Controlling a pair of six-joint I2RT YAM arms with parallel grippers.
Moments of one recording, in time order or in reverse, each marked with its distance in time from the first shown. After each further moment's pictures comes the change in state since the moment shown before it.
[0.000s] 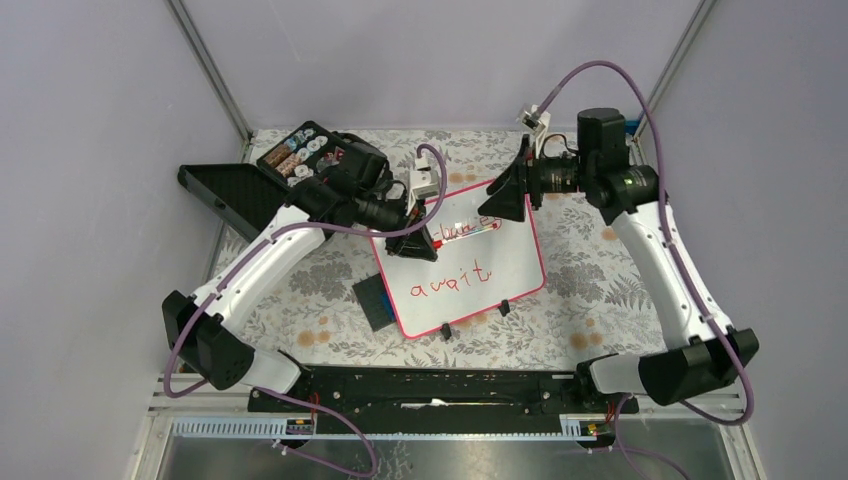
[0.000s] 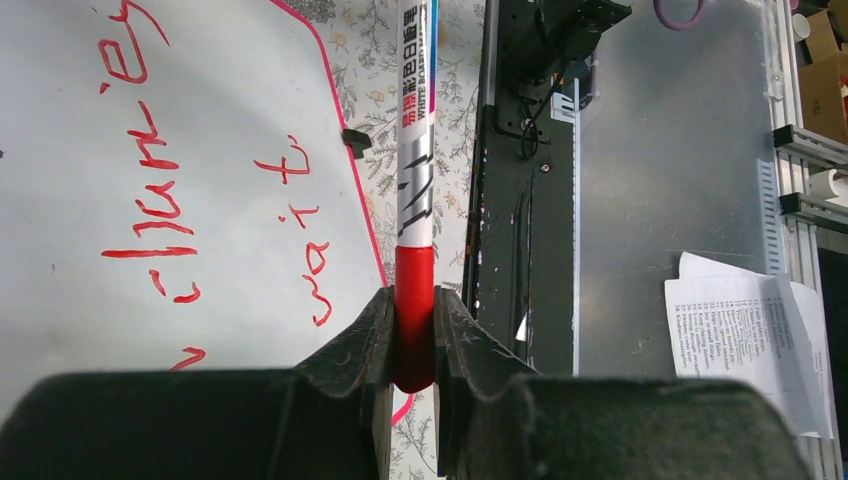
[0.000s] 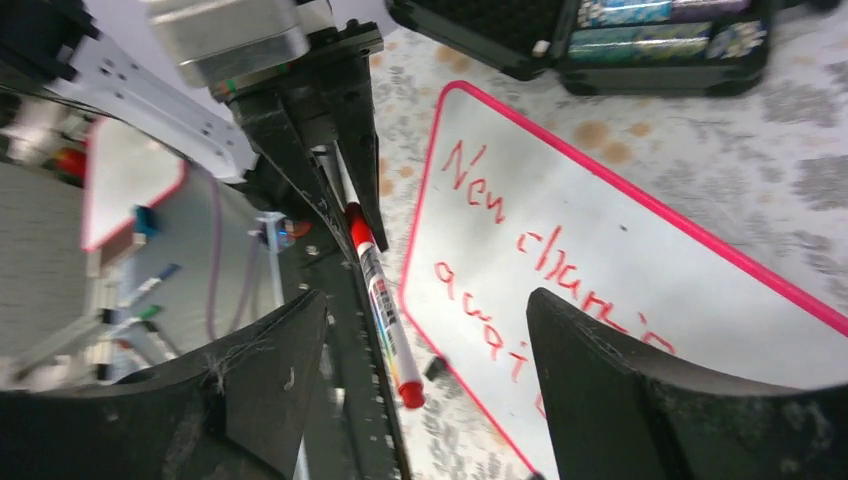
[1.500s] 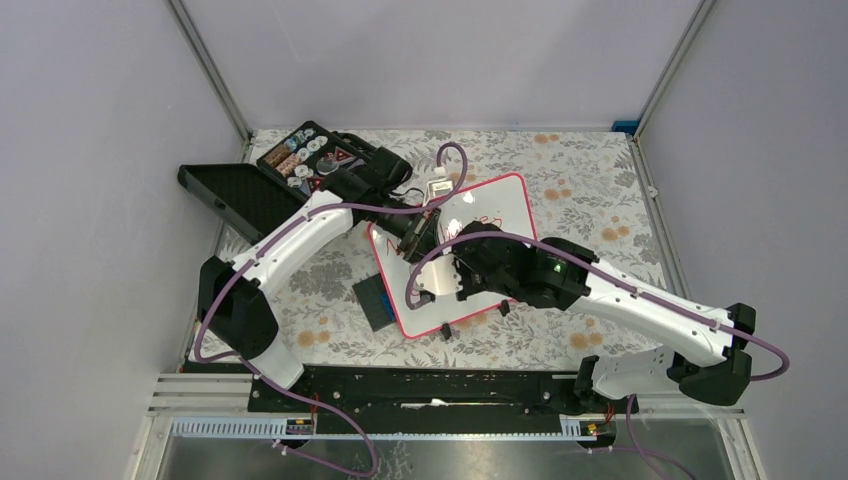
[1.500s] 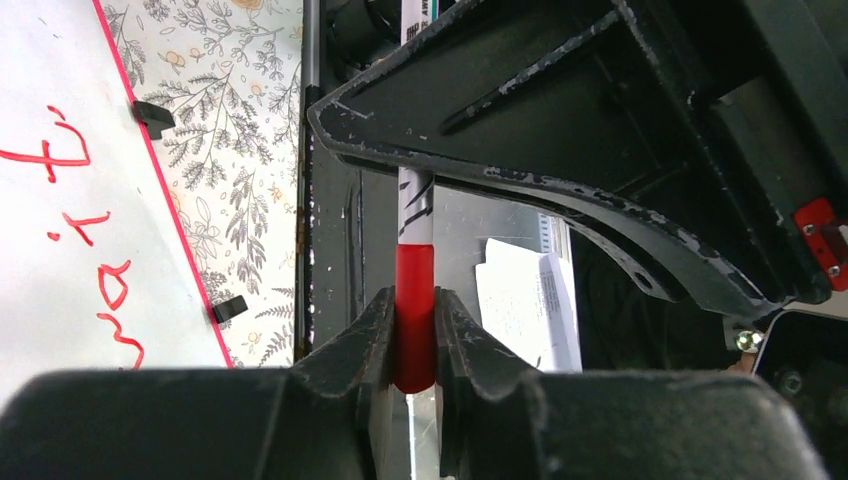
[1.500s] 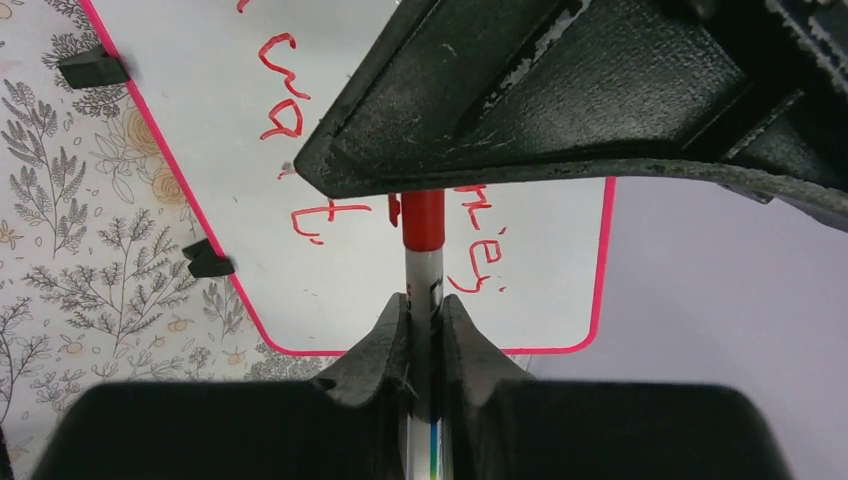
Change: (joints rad) left arm -0.017 0.186 0.050 -0.121 0.304 -0.131; right arm 0.874 -0.090 -0.095 -0.319 1.376 -0.862
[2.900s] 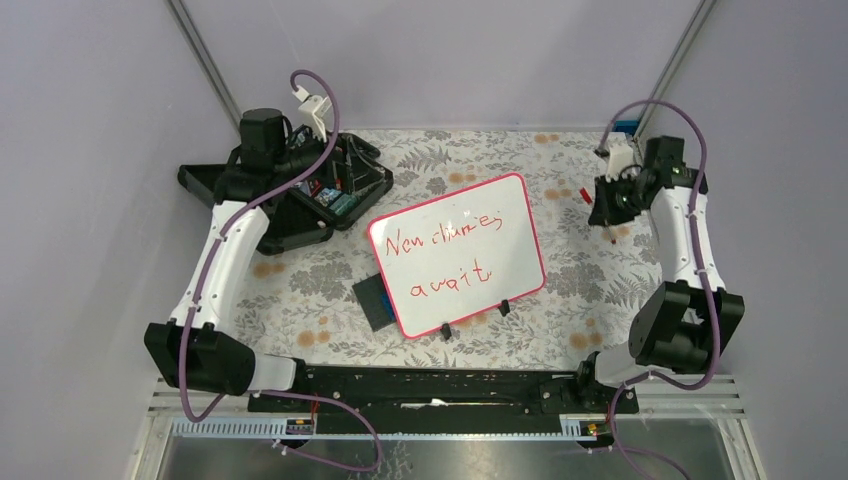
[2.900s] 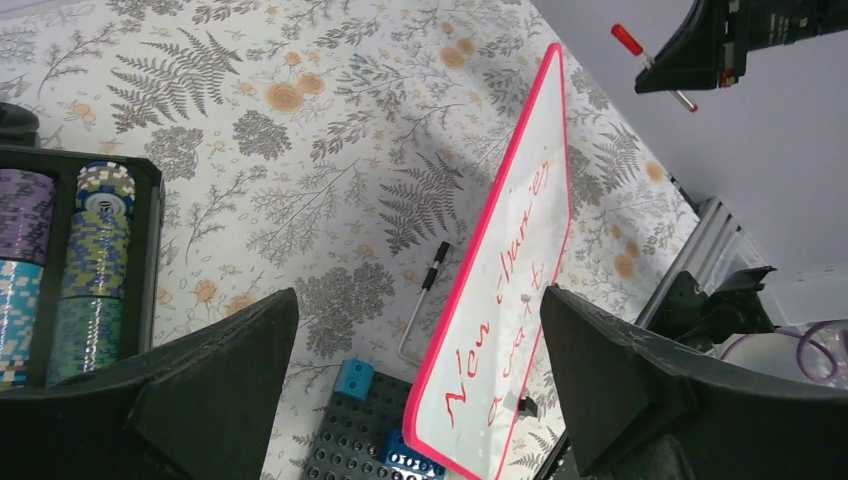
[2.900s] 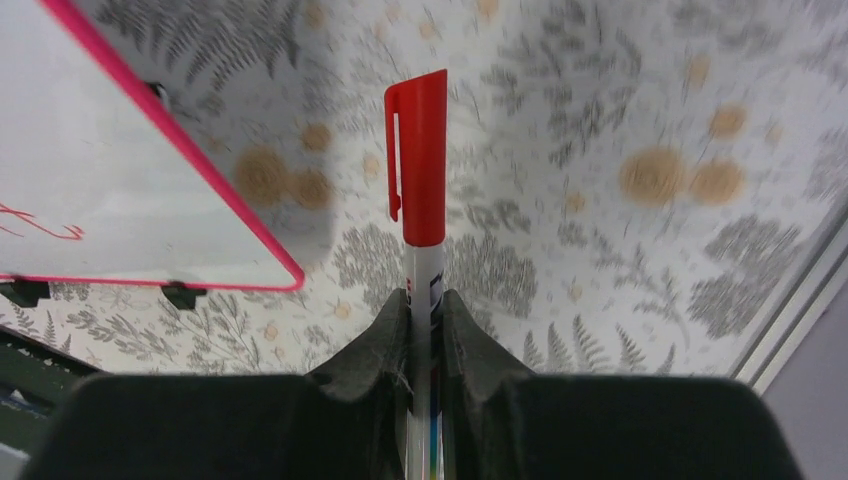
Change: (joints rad) left arm 0.491 -0.250 -0.040 0.410 -0.445 -0.294; right arm -1.331 0.220 0.045 -0.019 -0.720 0.405
